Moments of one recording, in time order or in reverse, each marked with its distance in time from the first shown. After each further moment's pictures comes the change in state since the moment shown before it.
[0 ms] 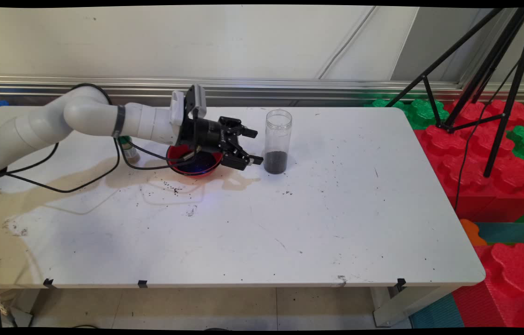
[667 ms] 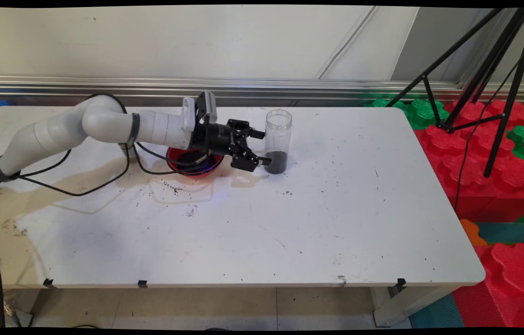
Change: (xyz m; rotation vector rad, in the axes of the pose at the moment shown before) arm -0.013 -0.005 0.028 0.018 0.026 0.021
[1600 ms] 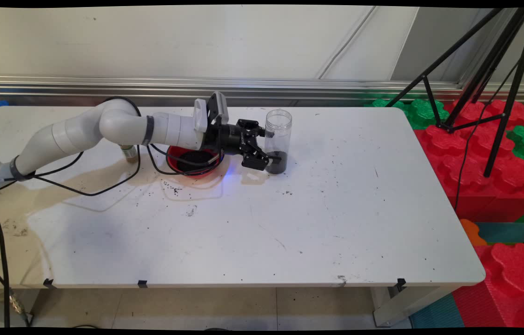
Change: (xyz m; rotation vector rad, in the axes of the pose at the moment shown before) arm -0.003 -0.006 0.028 0.006 0.025 0.003
